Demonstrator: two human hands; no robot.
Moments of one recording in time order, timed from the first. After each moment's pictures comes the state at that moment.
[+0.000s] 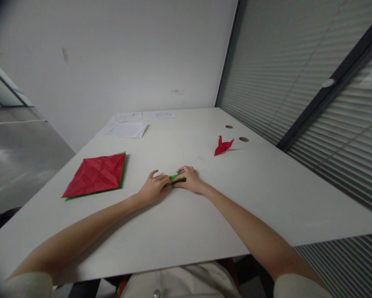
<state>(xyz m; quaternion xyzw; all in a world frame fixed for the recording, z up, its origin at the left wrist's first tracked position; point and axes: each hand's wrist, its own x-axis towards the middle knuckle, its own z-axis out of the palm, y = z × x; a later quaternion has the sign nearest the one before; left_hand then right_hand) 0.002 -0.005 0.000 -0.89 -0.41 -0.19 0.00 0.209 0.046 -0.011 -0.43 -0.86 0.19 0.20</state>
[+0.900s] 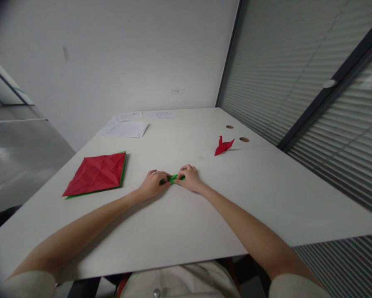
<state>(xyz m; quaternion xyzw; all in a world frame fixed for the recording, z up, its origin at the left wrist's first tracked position) -0.003 0.009 -0.001 -0.85 -0.47 -0.22 -0.12 0.203 0.048 -0.023 -0.50 -0.82 0.17 0.24</state>
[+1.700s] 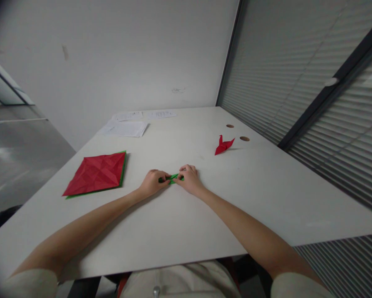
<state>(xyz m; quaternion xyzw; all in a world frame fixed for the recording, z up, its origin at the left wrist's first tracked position) -0.003 0.018 -0.011 -0.83 -0.48 -0.26 -0.12 0.196 0.038 -0.024 -0.51 -0.80 0.13 0.28</state>
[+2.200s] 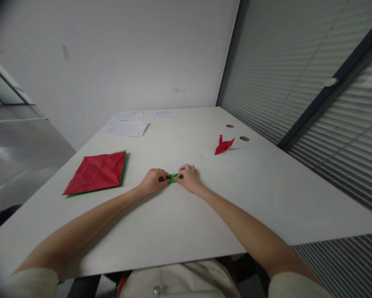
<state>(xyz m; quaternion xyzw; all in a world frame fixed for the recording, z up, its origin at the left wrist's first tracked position) -0.005 0.022 -0.005 -0.84 -0.48 -0.22 -0.14 0.195 0.039 -0.020 -0.53 -0.80 0.13 0.24</state>
